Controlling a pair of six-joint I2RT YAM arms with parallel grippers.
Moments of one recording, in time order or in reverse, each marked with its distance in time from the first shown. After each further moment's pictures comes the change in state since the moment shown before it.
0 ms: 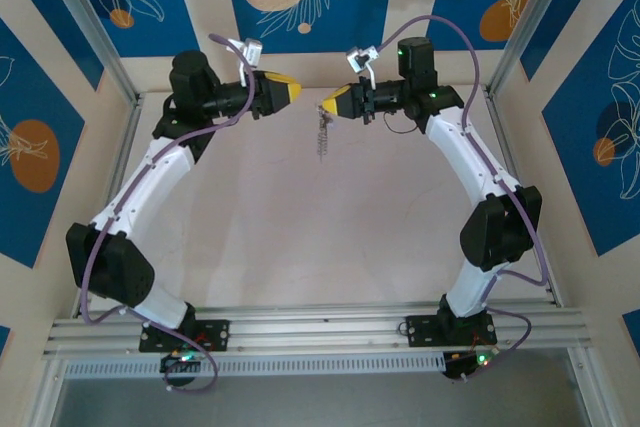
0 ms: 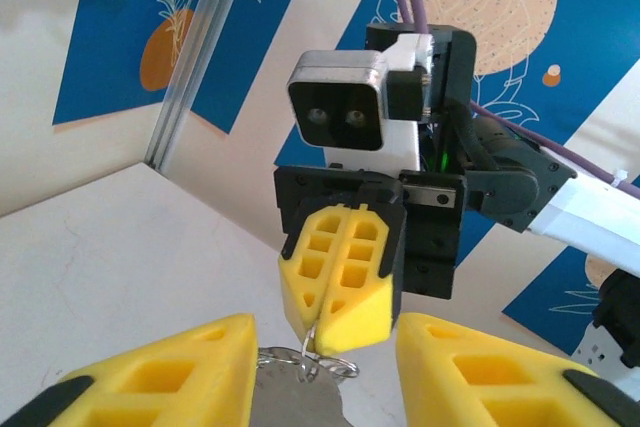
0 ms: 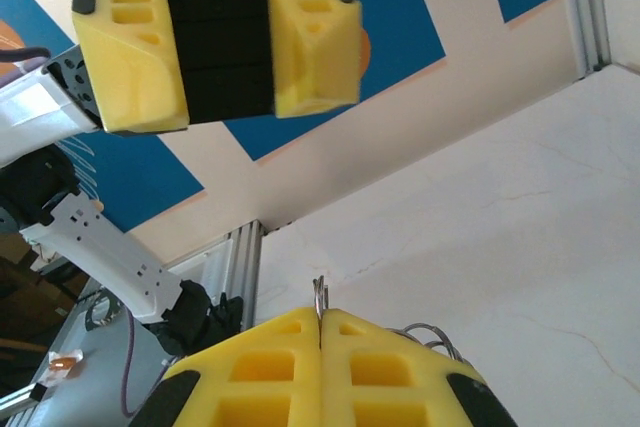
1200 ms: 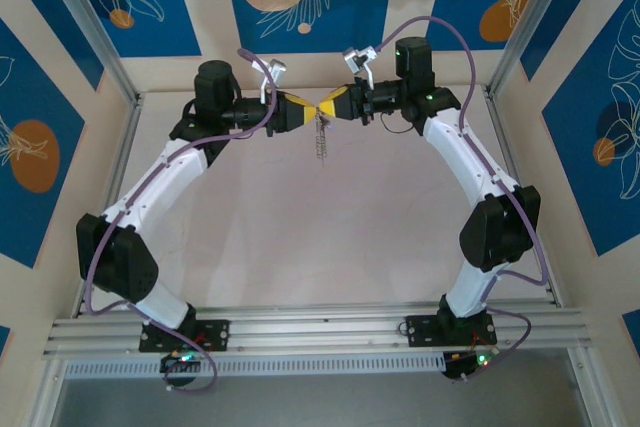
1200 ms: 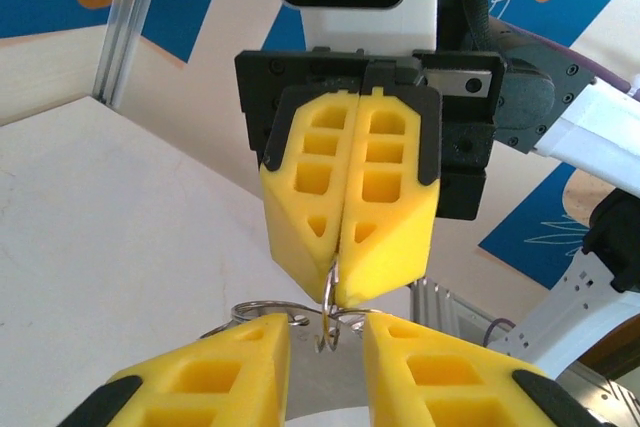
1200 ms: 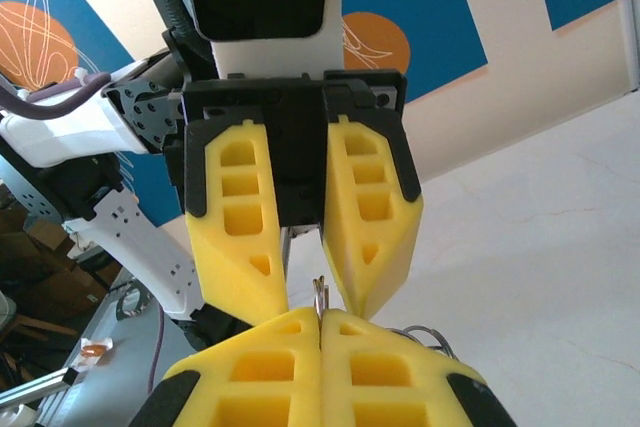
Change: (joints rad) left arm -0.072 0.032 -0.032 -0.094 0.043 0.126; right arm 0.005 -0.005 -0.024 0.079 -0.063 0.054
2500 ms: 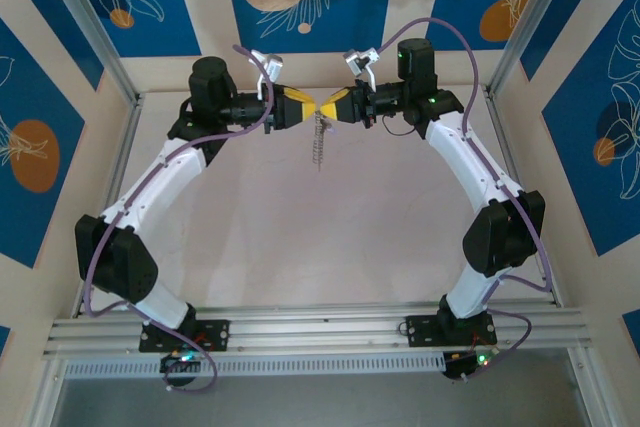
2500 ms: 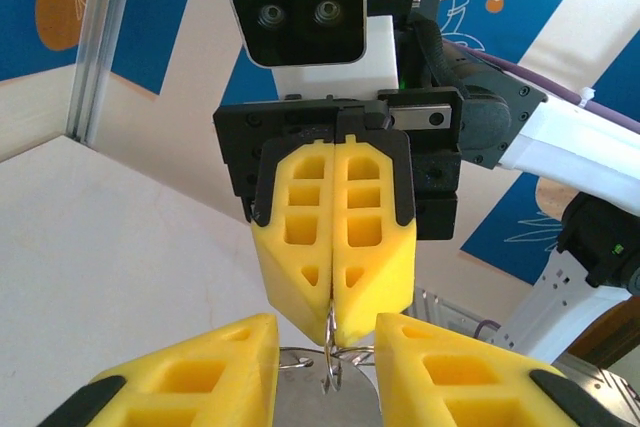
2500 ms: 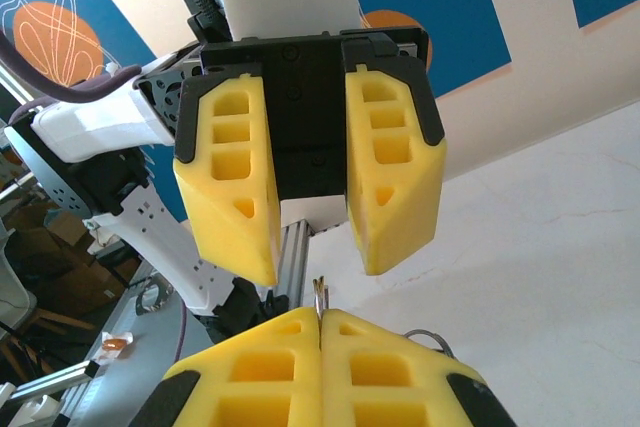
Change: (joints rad) left arm 0.008 0.001 0.012 0.088 0.067 -0.028; right arm 0.011 -0.035 -0.025 0.014 -0.030 0.022
